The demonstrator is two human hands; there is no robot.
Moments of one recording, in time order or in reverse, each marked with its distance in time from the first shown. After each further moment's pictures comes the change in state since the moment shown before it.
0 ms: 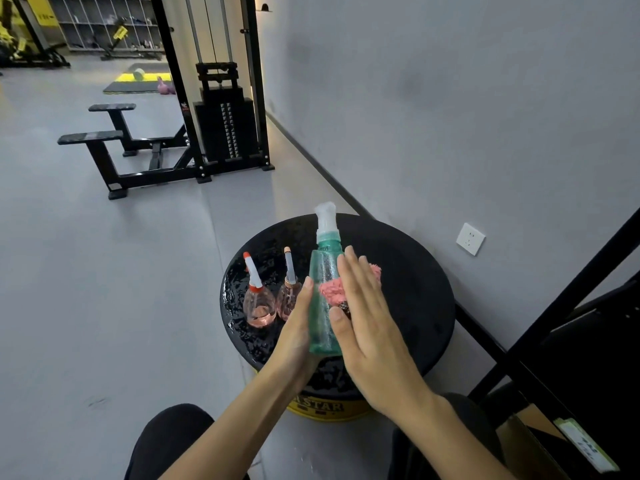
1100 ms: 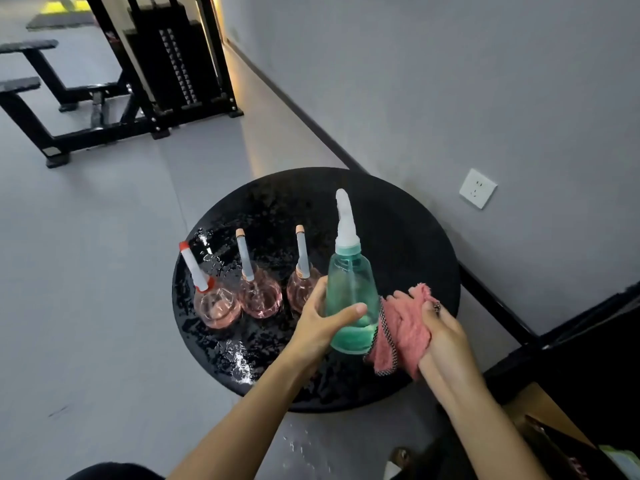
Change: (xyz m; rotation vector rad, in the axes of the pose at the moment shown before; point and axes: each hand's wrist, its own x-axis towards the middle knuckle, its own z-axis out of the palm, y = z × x) left_hand 0.135 -0.115 -0.028 0.237 0.004 -0.149; right_hand 0.021 0.190 0.022 1.340 0.541 0.950
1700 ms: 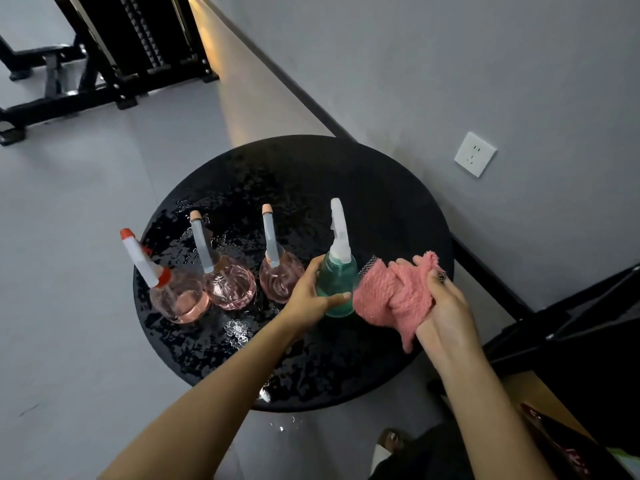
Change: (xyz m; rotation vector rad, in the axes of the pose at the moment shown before) left_hand 0.085 -0.060 -0.012 0.312 -0.079 -0.089; right_hand 0.057 -0.010 -0.019 0.111 0.087 0.034
